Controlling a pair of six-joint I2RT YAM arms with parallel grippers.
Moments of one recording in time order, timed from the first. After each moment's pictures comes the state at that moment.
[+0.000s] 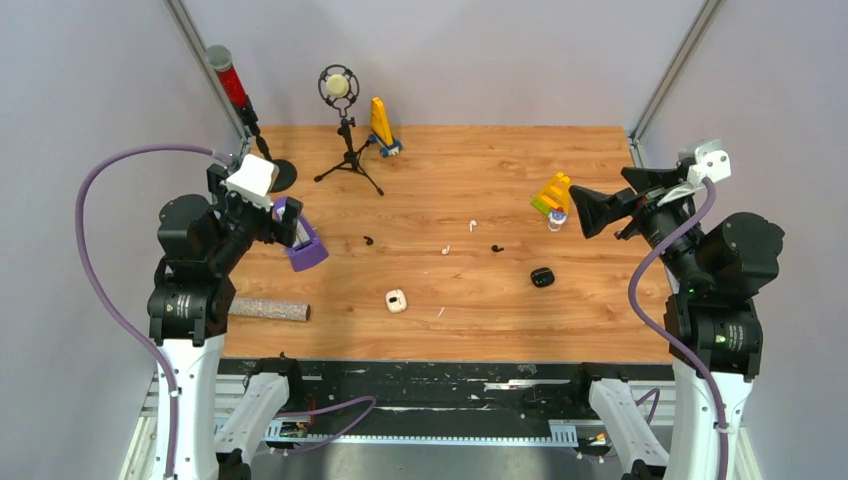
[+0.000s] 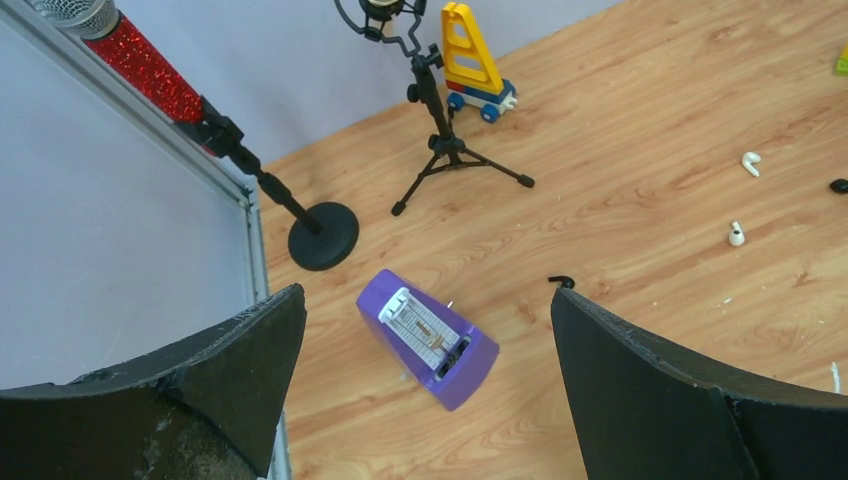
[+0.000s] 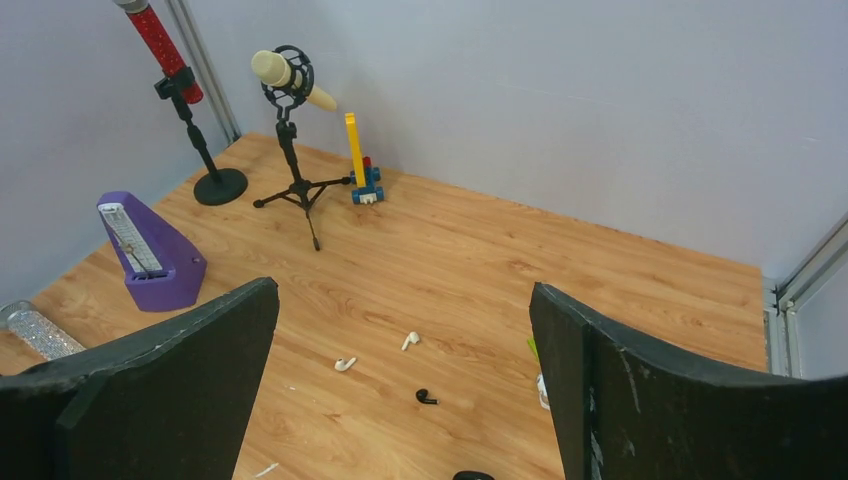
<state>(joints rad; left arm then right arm) -0.02 0.76 1.24 -0.66 0.26 0.33 -0.07 0.73 1.35 -0.53 -0.52 0.09</state>
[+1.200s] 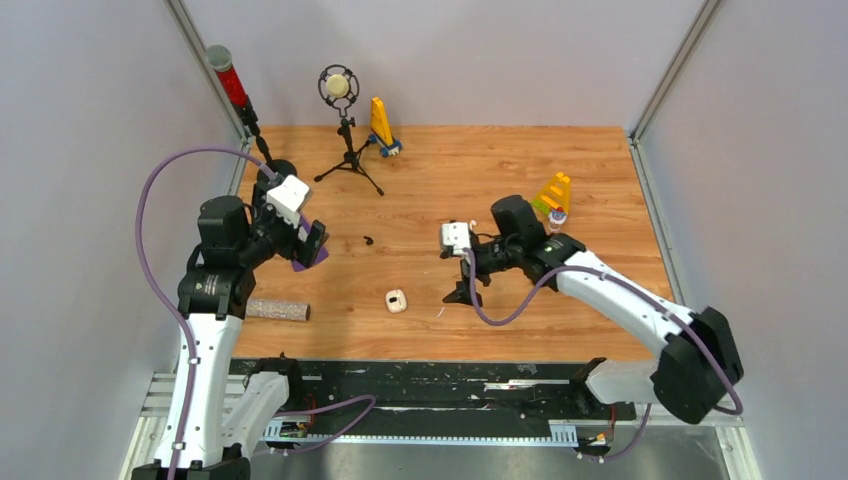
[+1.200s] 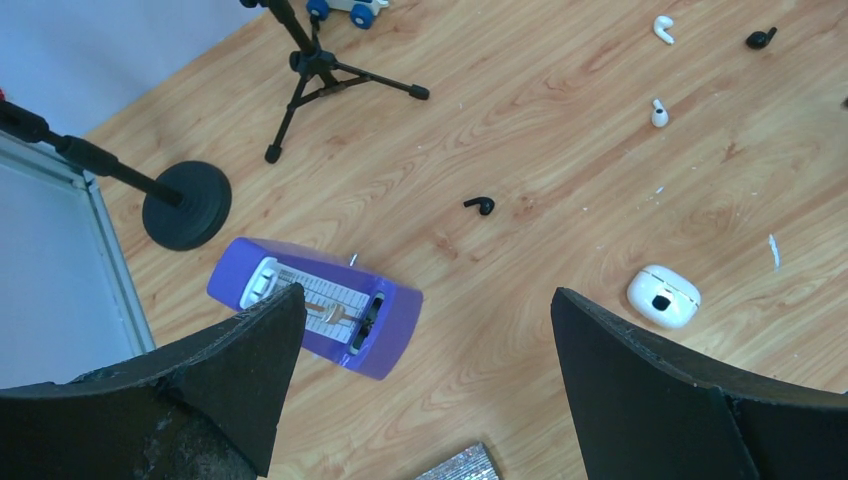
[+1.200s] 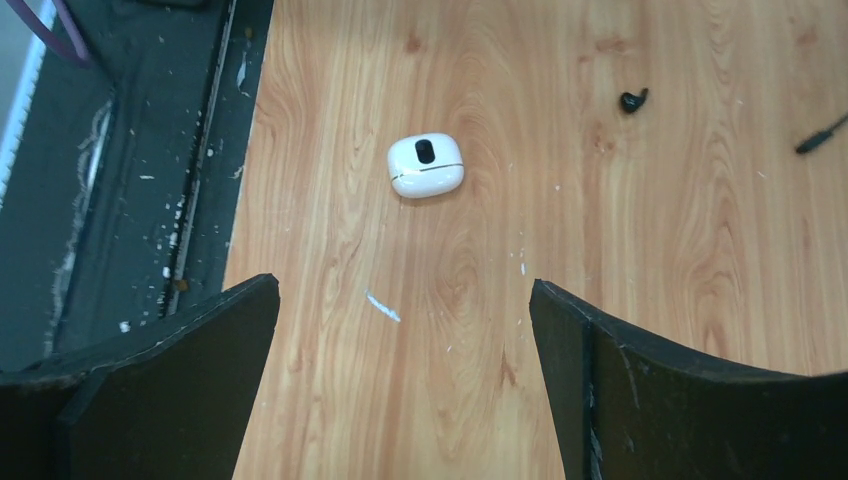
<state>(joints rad) -0.02 0.79 1.02 -0.66 0.44 0.41 0.65 1.26 0.95 -0.36 -0.80 -0.63</state>
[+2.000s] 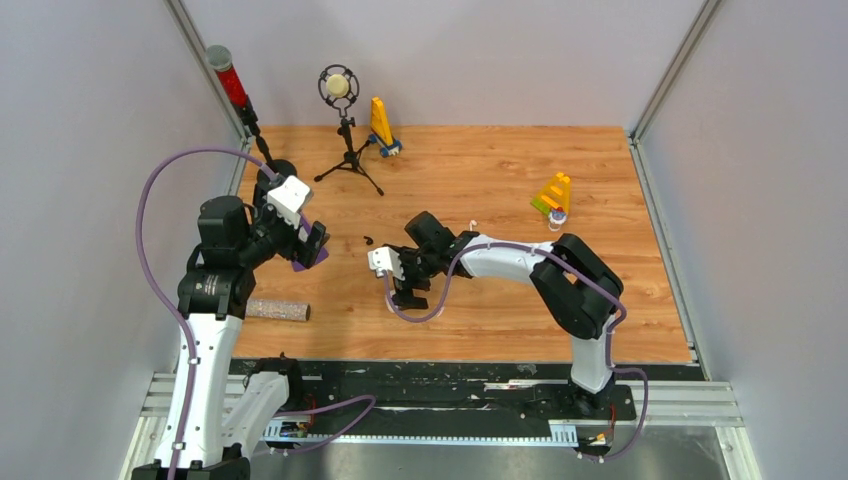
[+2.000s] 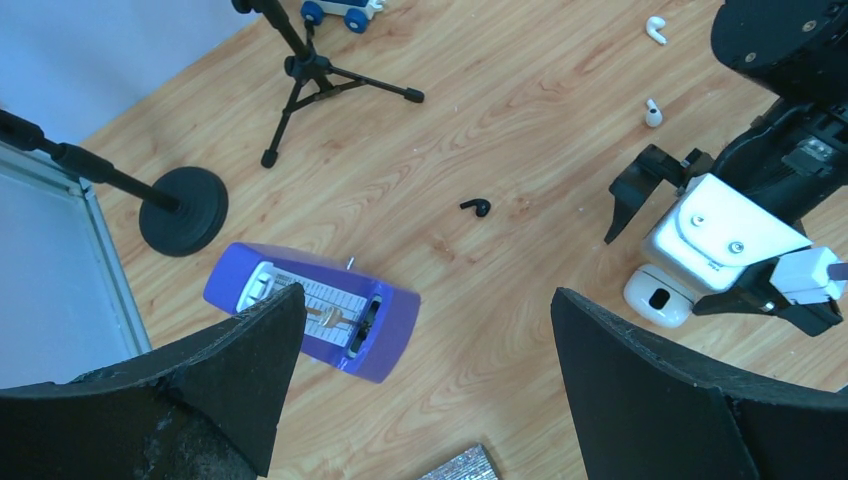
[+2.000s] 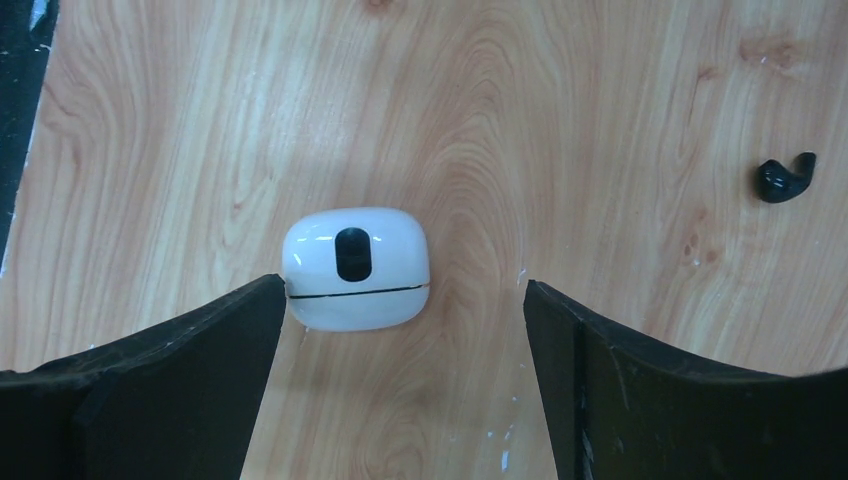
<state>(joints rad) -0.02 0.79 1.02 -0.66 0.46 0.42 0.87 1.91 1.21 -0.20 -0.60 -0.77</state>
